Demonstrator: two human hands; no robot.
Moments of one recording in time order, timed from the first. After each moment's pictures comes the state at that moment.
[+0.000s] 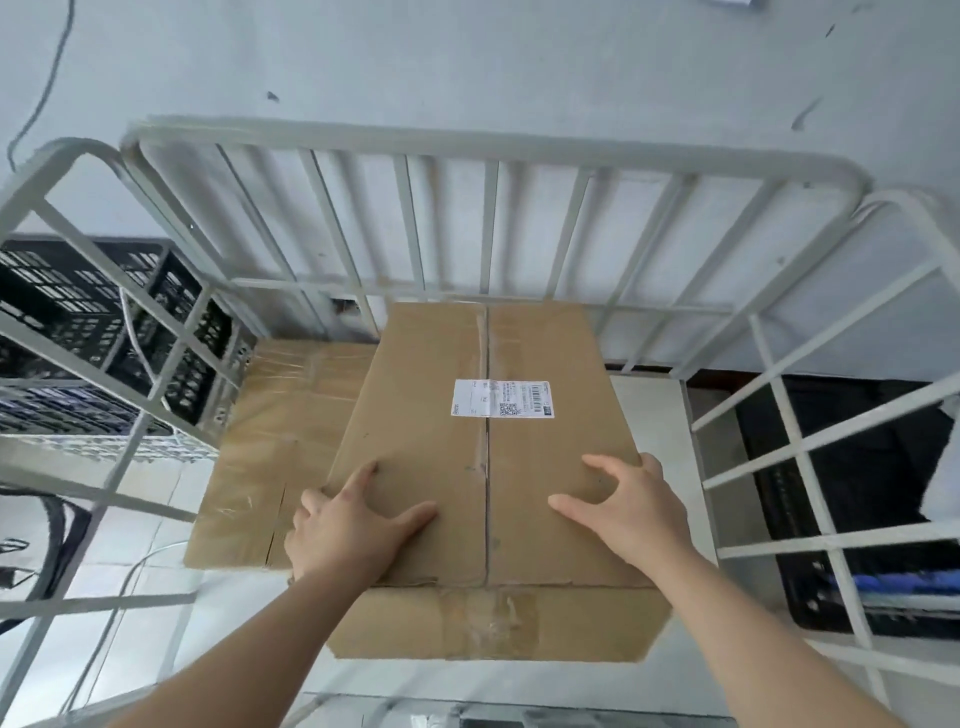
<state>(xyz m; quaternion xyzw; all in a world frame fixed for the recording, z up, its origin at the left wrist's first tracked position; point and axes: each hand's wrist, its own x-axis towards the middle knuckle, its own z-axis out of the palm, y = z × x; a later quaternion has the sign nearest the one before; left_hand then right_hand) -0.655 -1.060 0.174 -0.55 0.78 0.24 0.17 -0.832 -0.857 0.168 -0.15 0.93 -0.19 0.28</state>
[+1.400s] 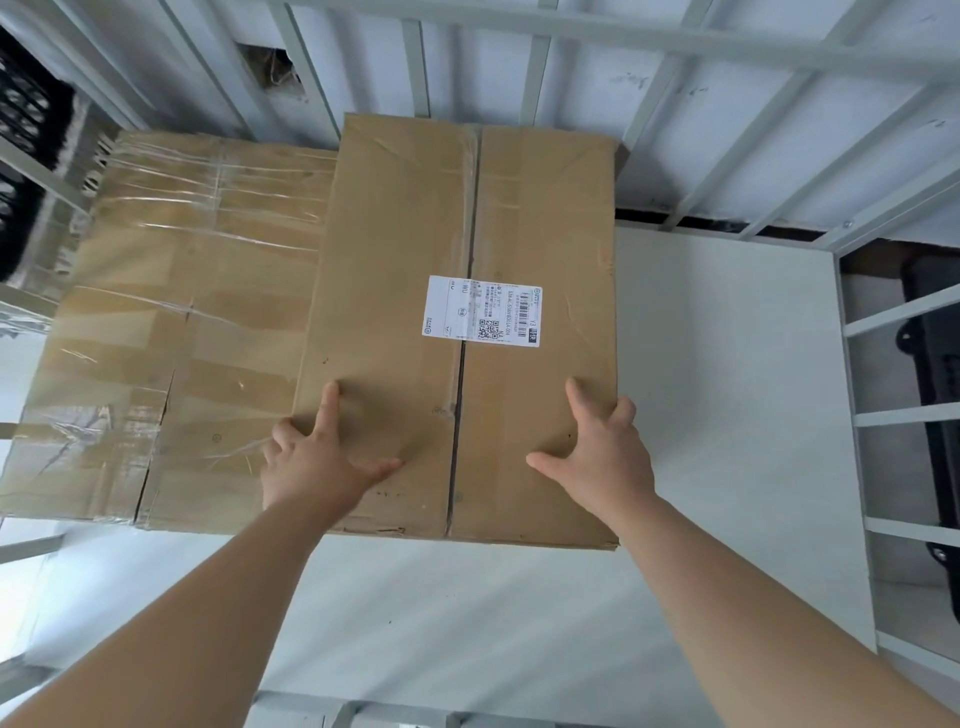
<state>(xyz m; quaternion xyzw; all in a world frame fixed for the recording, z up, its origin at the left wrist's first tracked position) -0.667 -1.136 -0.194 -0.55 0.76 0.24 0.23 -0.851 -0.940 -0.198 -0.22 0.92 -0.07 0.32</state>
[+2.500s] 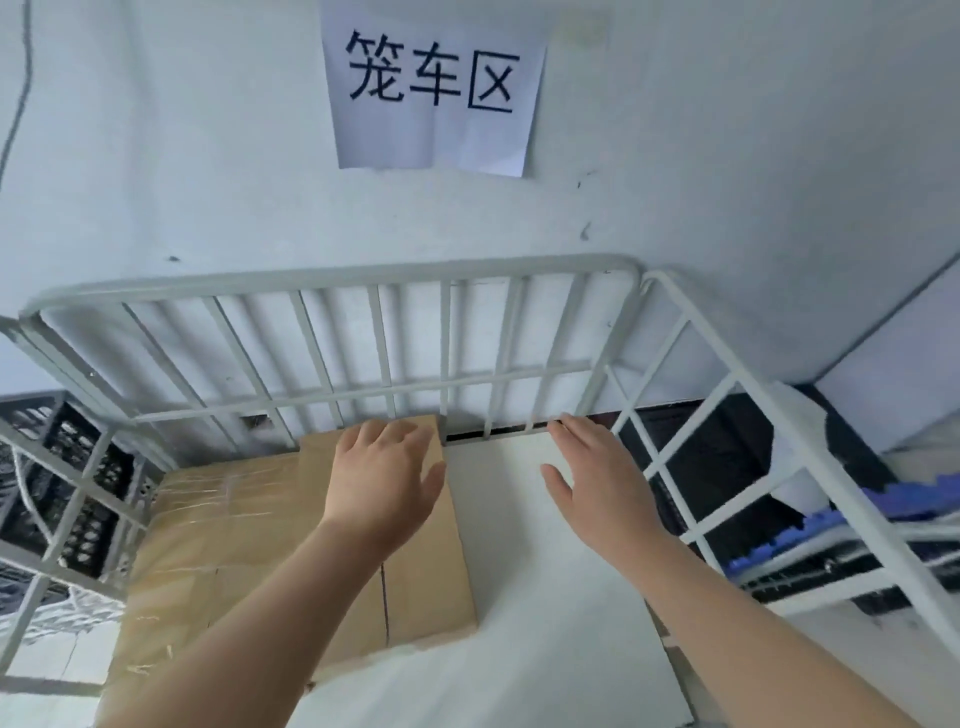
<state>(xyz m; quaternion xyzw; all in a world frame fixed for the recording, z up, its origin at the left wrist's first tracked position) -0.742 -1.008 0.308 -0.14 0.98 0.10 -0.09 -0.843 -0.797 0.299 -0.33 0.93 -0.14 -0.06</state>
